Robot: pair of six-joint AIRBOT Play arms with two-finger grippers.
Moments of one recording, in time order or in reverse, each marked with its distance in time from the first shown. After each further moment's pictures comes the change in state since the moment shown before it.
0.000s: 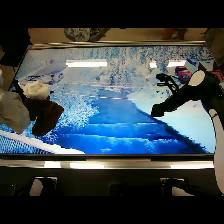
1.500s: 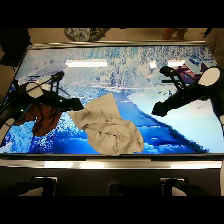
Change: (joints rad) left arm -0.770 -0.678 0.222 0.371 -0.338 -0.094; right arm 0.018 0.097 0.002 0.059 0.002 -0.037
